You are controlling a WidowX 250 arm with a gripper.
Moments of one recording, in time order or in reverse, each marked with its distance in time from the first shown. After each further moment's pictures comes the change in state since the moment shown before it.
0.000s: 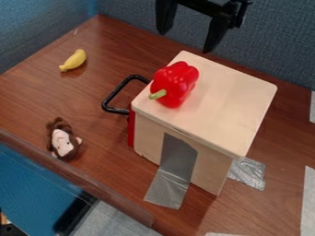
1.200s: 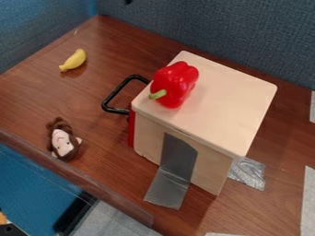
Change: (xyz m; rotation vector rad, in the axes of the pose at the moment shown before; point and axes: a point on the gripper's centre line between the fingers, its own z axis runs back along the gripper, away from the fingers) arm 0.094 0.196 -0.079 0.031 0.089 0.394
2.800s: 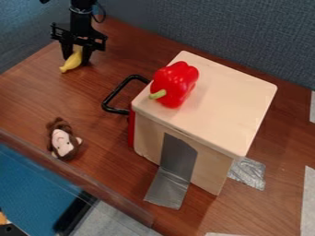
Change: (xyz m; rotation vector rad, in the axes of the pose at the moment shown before) arm 0.006 0.043 -0.129 0.071 -0.002 -0.001
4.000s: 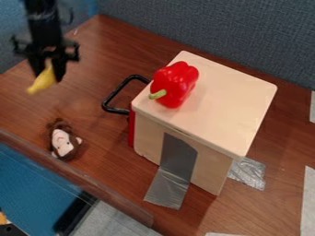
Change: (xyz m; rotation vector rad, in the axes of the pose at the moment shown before) arm -0.114 0.025 0.034 -0.140 -0.012 0.012
